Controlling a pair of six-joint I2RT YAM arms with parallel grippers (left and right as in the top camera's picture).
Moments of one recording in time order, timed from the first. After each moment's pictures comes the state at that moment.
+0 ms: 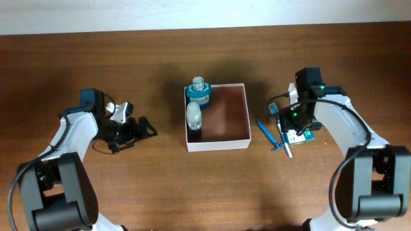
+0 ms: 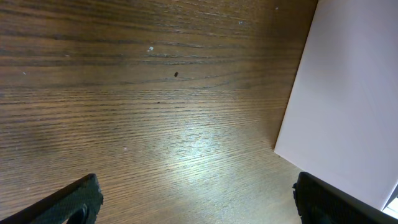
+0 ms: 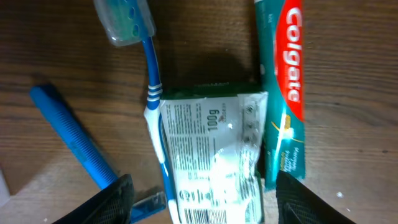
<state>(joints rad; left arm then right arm) 0.17 1.78 1.09 -0.85 0.54 -0.02 0.00 1.77 1.19 -0.86 0.02 -0.03</state>
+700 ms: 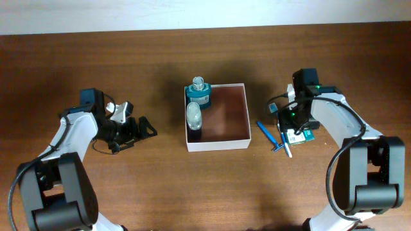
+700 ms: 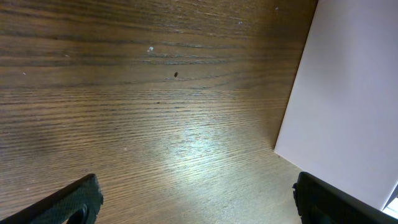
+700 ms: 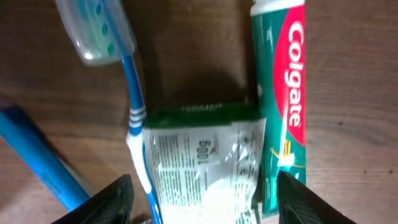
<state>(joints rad) 0.17 1.78 1.09 -0.85 0.54 -0.02 0.00 1.83 1.19 -0.81 0.05 -0.03</state>
